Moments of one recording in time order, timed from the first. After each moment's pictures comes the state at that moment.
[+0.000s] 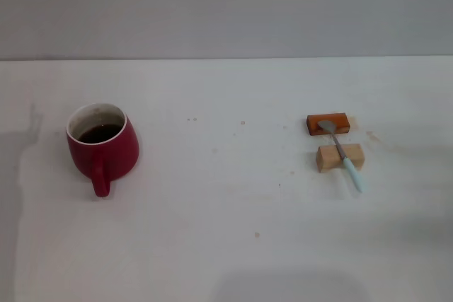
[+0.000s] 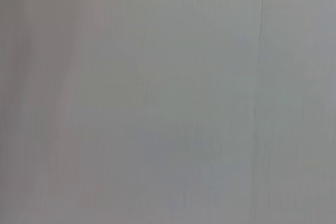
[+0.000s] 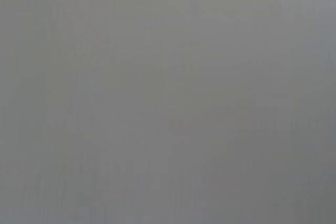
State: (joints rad) left arm -0.39 -2.06 -1.01 -0.23 2.07 1.18 -0.04; right arm 0.35 2.09 1.44 0.22 -2.54 -1.22 -0.02
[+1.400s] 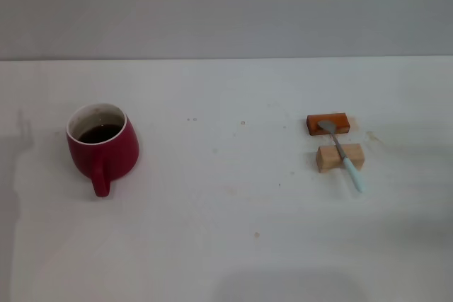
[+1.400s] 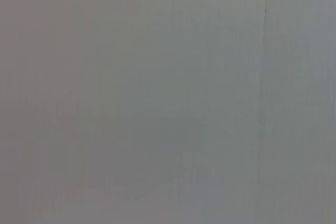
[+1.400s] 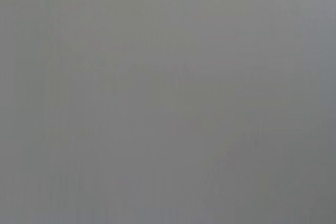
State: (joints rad) left arm -0.38 -2.07 -1.00 -0.21 2.07 1.16 -0.04; right arm 0.35 2.09 1.44 0.22 -2.54 -1.23 -0.02
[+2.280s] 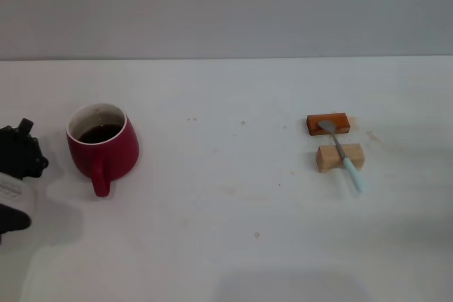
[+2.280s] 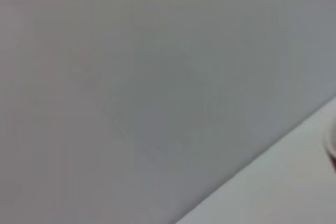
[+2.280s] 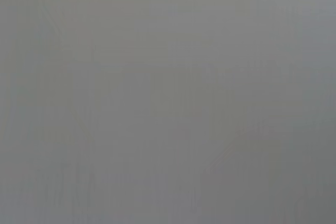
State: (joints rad) left arm -0.38 -2.07 -0.76 -0.18 2.08 1.01 0.60; right arm 0.35 2.08 1.44 0.22 -2.54 -1.23 -0.02
